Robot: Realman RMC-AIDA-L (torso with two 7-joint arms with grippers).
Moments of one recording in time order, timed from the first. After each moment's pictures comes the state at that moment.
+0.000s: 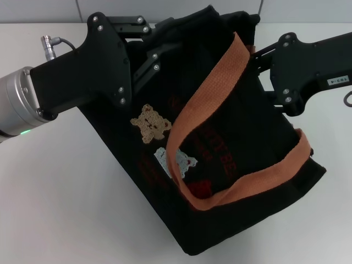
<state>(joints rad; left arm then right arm) -0.62 -2.08 0.63 0.36 1.58 1.97 -0.52 0.52 2.08 -1.09 -1.54 -1.97 -1.75 1.88</state>
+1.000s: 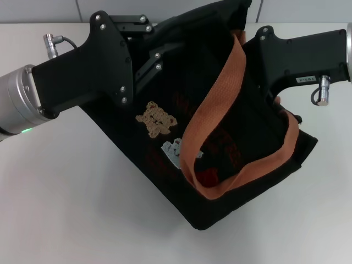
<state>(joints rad) -0.62 -2.08 0.64 0.36 1.58 1.97 -0.54 0.43 2.09 -1.26 -1.53 -1.91 -1.50 1.76</state>
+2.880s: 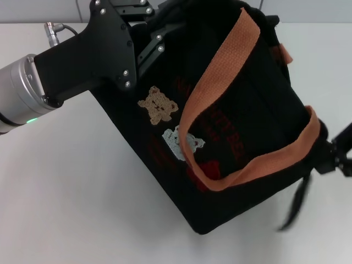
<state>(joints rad) -0.65 -2.08 0.64 0.34 1.53 1.95 -0.53 0.53 2.03 -0.80 -1.40 -2.18 -2.16 1.82</state>
